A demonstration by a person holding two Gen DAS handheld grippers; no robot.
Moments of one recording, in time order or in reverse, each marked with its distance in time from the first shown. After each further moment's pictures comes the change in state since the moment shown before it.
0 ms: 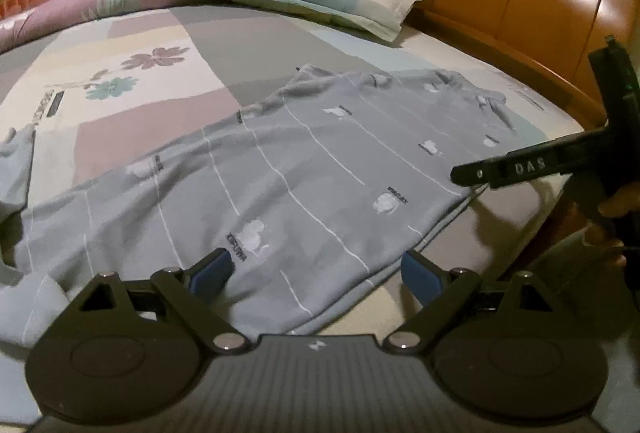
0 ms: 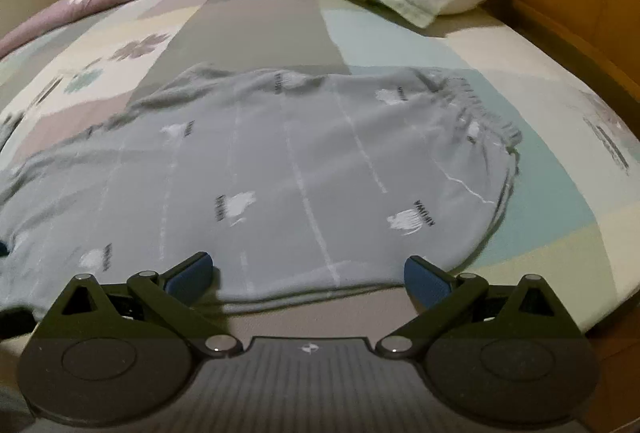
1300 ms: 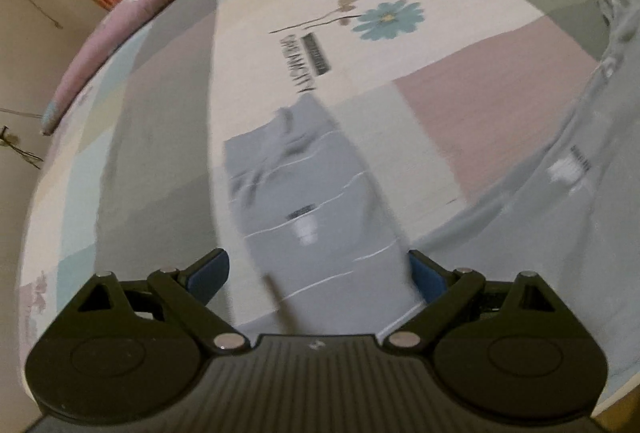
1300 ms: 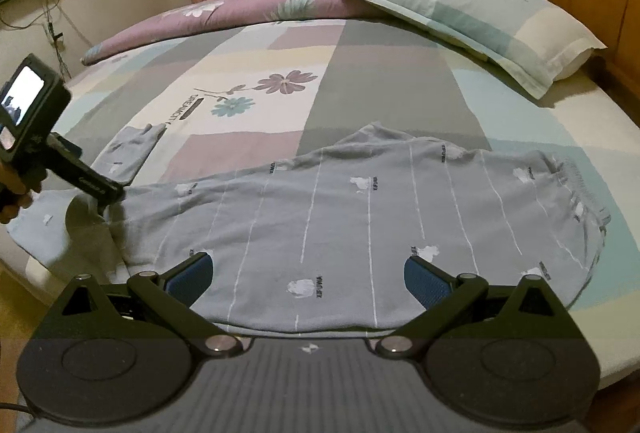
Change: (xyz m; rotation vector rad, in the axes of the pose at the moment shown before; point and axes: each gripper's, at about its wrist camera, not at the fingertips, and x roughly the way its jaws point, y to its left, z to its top) left arm 0.011 0.144 0.076 0.100 0.416 0.671; right arm -0.072 0.080 0.016 -0.115 -0.084 0.255
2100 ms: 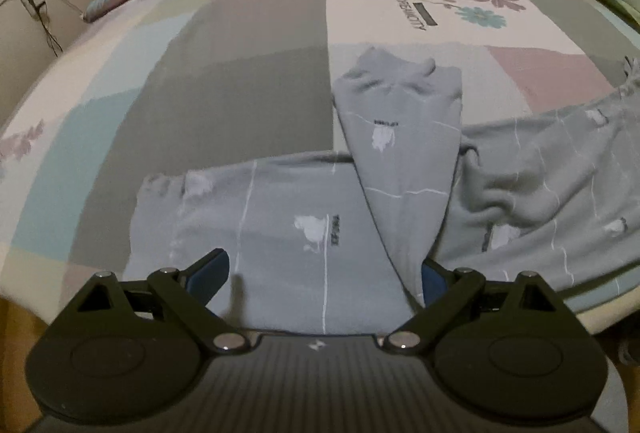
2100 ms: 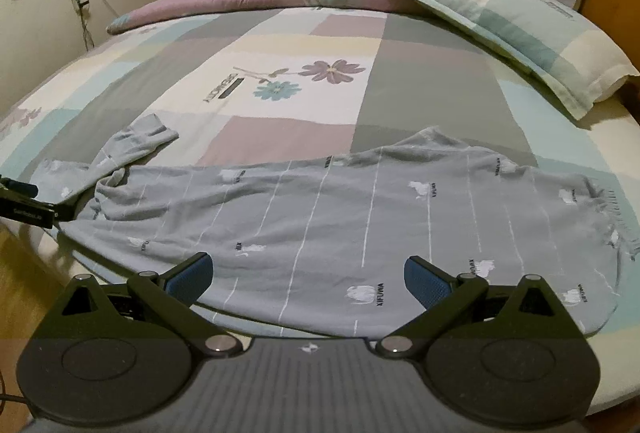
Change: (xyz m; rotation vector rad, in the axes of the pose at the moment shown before) left arm -0.014 0.077 -0.135 -0.363 -0.054 -0.118; right arm 0.019 0.046 0.007 -0.097 0.053 0.032
